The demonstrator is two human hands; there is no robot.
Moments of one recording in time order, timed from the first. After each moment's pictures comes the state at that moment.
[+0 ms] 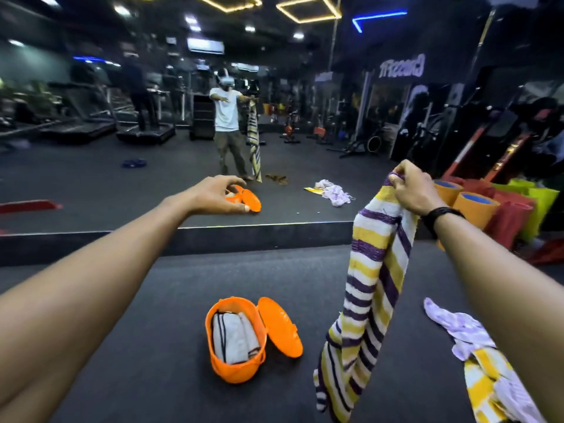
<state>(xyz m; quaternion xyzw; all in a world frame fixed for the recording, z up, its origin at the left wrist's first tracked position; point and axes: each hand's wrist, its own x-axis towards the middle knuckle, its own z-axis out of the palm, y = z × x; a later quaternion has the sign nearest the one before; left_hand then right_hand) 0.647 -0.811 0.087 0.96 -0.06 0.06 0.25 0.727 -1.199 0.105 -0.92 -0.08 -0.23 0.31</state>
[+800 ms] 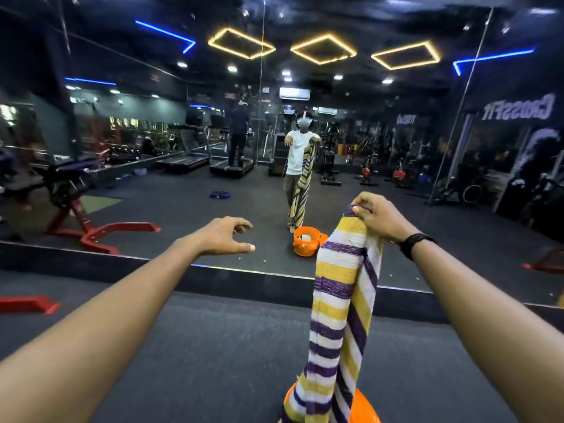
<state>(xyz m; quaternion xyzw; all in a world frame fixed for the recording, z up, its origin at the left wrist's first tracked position) 0.733 -0.462 0.082 0.96 0.08 0.09 0.25 0.903 -0.759 0.121 -0.86 -0.33 -0.11 0.36</state>
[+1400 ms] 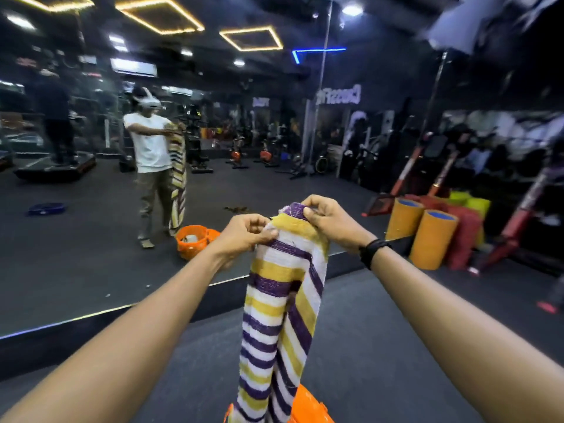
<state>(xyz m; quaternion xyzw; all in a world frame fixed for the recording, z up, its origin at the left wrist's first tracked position) 0.977 -0.548 0.068 0.73 -0.19 -0.03 0.65 0.962 -0.758 0.112 -0.82 -0.22 -0.08 0.52</state>
